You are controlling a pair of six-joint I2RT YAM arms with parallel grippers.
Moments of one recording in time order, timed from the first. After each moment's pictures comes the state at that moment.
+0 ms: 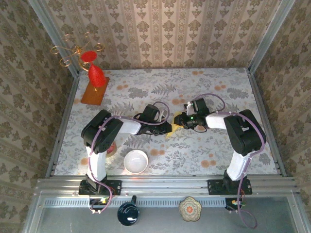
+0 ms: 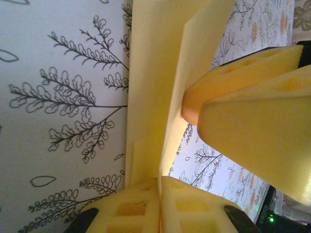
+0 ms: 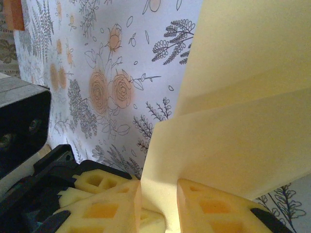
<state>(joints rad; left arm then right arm) -0.73 1.97 0.95 0.22 0.60 -0.79 0.31 1.81 0.86 0.05 -0.62 0.66</state>
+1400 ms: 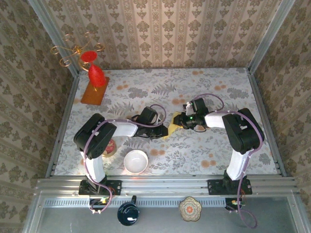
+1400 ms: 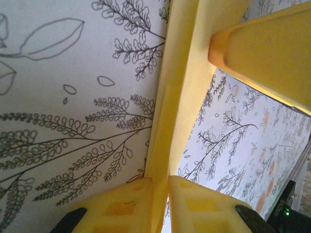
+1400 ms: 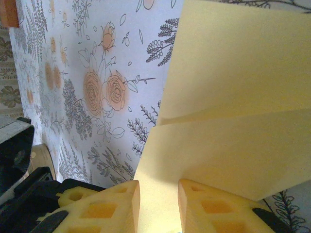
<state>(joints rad) -0.74 1.85 0.88 0.06 0.53 -0.79 0.31 1.84 0.87 0.04 -0.63 0.65</state>
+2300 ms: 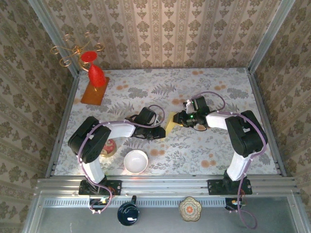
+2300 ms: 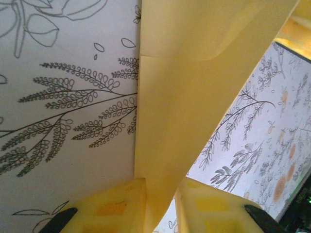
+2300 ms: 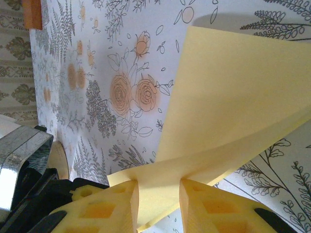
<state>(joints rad) -0.74 1.77 0.88 -0.10 0.48 -0.69 0.31 1.79 0.87 0.04 -0.64 0.65</state>
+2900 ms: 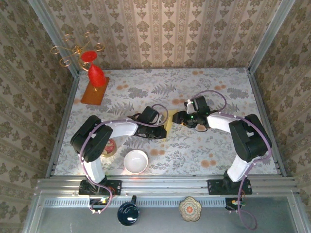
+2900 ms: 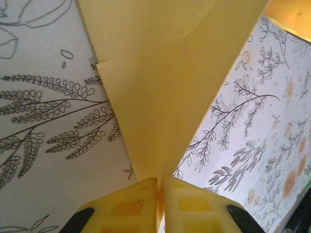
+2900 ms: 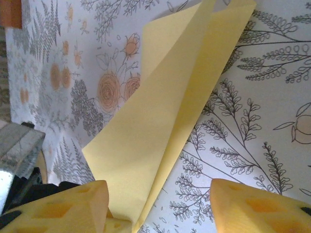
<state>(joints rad) -0.76 1.80 0.94 -0.15 0.46 -0.64 0.34 1.71 0.87 -0.06 -0.52 0.58</state>
